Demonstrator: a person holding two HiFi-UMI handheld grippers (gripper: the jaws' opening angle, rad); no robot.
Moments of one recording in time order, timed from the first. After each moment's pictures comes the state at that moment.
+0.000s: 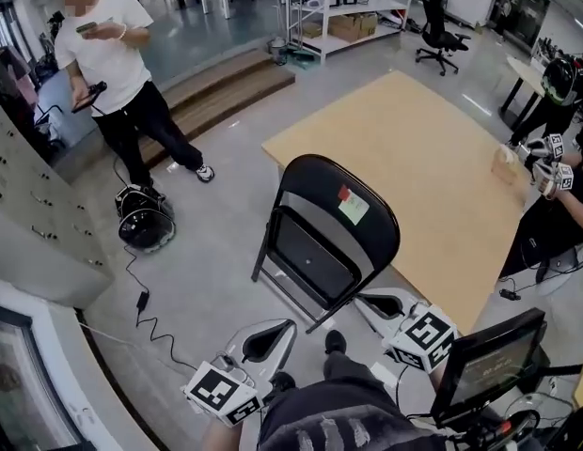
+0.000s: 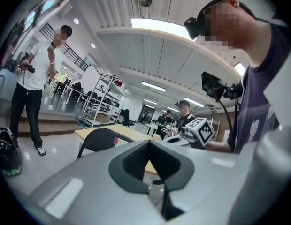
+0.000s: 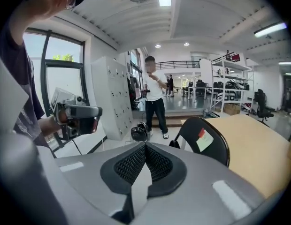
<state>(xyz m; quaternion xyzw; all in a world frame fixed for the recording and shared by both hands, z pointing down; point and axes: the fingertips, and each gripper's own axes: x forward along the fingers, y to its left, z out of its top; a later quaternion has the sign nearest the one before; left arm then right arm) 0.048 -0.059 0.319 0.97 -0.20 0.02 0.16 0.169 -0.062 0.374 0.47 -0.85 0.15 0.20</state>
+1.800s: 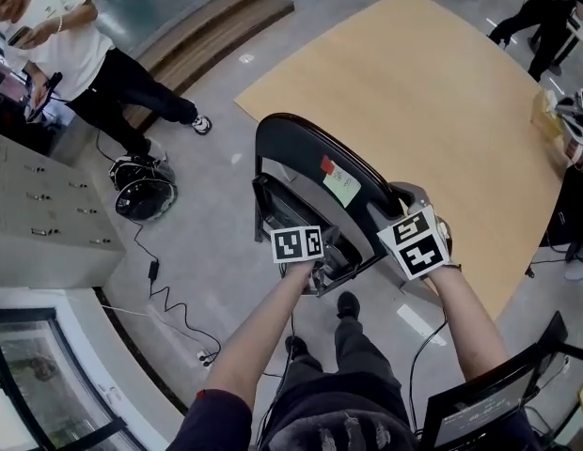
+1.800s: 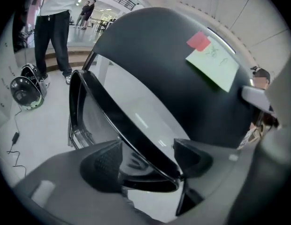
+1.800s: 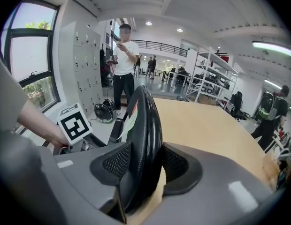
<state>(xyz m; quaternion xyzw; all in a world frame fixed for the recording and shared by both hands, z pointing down) 0.246 -0.251 0.679 0.78 -0.31 0.33 0.44 0.369 -0.243 0.511 0.56 -0.74 0.17 0.35</state>
